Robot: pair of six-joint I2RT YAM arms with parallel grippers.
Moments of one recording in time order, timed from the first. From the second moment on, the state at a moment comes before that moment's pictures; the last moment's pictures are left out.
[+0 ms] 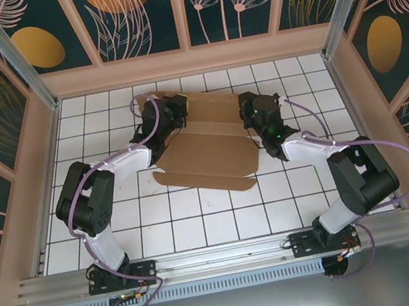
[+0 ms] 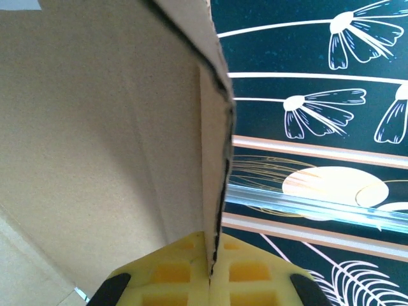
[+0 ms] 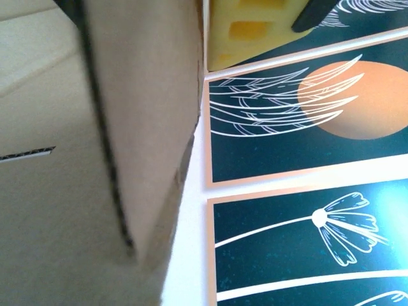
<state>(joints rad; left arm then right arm) -0.51 1.82 1.10 0.51 0.05 -1.63 0.45 1.52 0.79 0.51 0.17 1.66</state>
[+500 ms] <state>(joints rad) -0.51 1.82 1.05 0.53 0.00 -1.57 0.38 1.44 0.90 0.09 -0.25 1.14</state>
